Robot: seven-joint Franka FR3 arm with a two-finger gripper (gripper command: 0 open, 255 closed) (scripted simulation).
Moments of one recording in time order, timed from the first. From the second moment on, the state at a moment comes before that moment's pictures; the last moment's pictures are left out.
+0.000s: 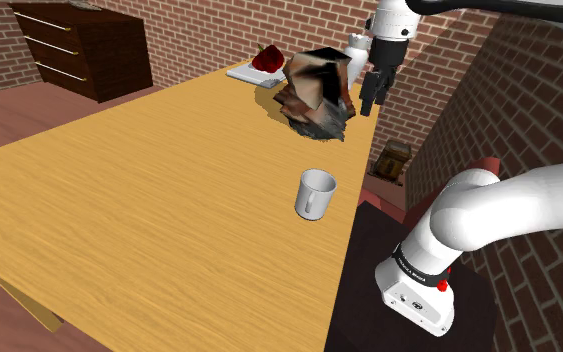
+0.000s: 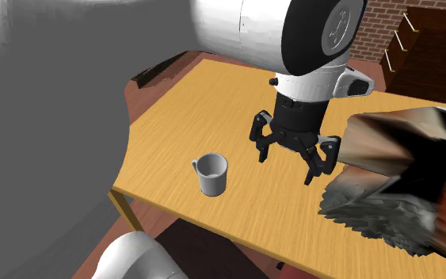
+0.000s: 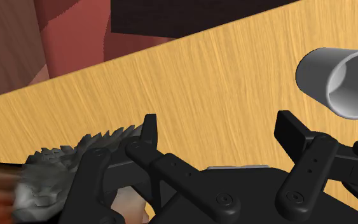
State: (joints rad) arm 0.00 -0.75 -0.01 -2.33 -0.09 1.48 -0.11
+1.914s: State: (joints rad) arm 0.18 -0.82 0.19 -2.80 0.22 2.00 0.07
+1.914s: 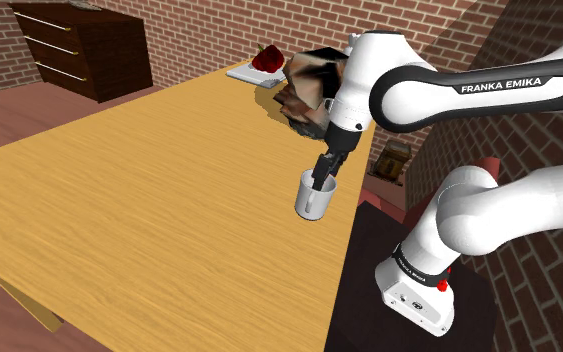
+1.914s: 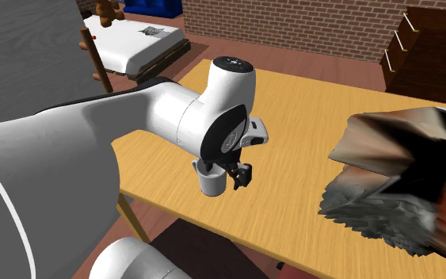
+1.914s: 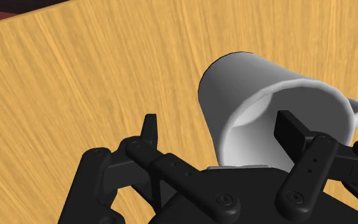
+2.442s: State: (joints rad) arm 0.18 -0.82 0.19 -2.80 0.22 2.00 0.07
